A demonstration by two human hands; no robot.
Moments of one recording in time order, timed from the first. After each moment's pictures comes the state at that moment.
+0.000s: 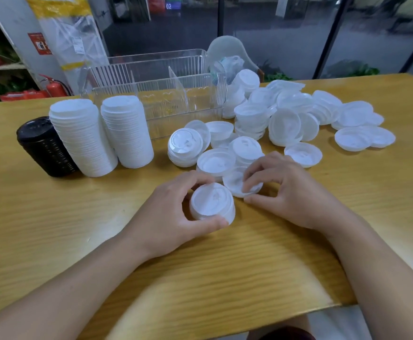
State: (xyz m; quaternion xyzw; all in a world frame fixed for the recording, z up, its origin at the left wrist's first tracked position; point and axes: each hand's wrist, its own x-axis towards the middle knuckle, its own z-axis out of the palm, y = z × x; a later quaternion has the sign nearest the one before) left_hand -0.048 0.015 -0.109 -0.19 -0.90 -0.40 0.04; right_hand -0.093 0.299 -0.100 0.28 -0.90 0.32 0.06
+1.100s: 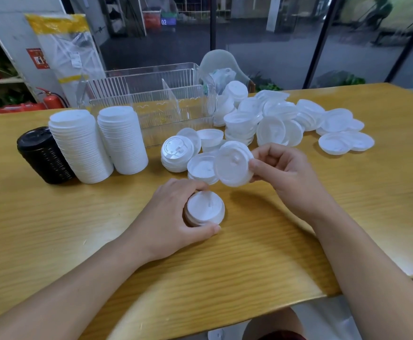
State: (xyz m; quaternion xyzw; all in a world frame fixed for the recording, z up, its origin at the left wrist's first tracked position) left_hand -0.046 0.023 -0.119 -0.22 -0.92 -0.31 0.06; right_hand -0.092 0.304 -0.094 0.19 -0.70 0.68 0.04
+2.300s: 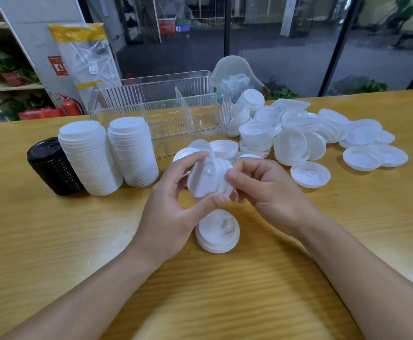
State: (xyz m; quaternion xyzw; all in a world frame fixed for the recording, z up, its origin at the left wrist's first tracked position) left_hand -0.073 0.028 -0.103 -0.16 -0.76 -0.61 0.14; right_hand -0.117 0.245 -0.084 0.23 -0.68 0.70 -0.08
